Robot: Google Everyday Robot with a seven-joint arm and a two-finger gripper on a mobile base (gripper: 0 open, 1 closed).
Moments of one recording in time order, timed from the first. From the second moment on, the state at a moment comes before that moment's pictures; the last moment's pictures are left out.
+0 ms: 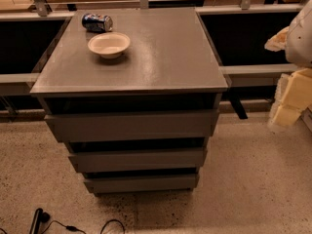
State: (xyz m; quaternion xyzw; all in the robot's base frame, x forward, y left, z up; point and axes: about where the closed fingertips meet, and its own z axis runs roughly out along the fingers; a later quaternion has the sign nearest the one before) arm 0.438 -0.217 0.976 -0.60 0.78 -0.03 0.16
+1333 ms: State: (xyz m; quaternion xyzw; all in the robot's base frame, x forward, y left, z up) arm 0.451 -0.145 0.837 -0.63 0.74 0.10 0.22
